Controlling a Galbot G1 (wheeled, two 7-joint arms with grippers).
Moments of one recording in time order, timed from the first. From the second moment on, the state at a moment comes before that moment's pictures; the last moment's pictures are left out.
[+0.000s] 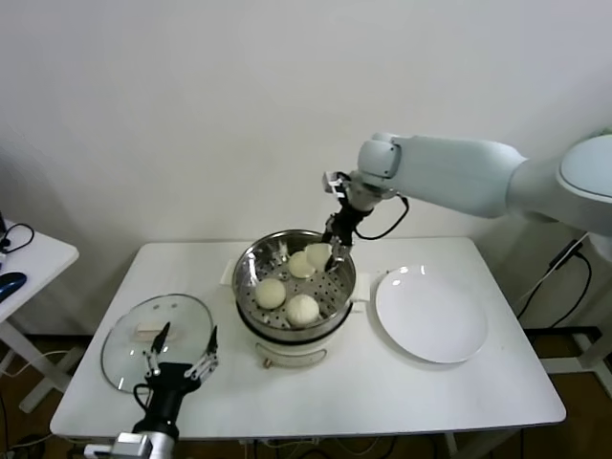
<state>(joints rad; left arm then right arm) 1.73 -1.48 -0.60 -2.16 -0.03 -0.03 0.03 0.75 1.28 -1.71 1.02 1.00 -0.26 -1.02</state>
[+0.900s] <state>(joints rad) 1.72 -1.50 -0.55 -2.16 -0.01 -0.03 0.02 0.68 1.34 -1.78 0.95 0.94 -0.25 -1.00</state>
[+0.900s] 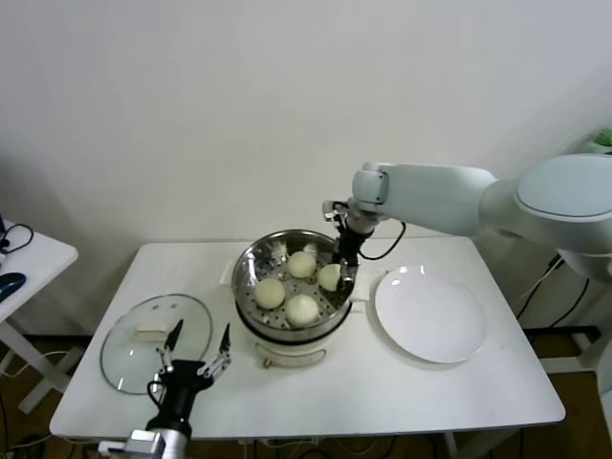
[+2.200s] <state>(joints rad) 1.68 -1.49 -0.55 -2.16 -0.01 -0.02 0.02 0.74 1.24 -1.66 1.05 0.95 -0.22 -0.94</state>
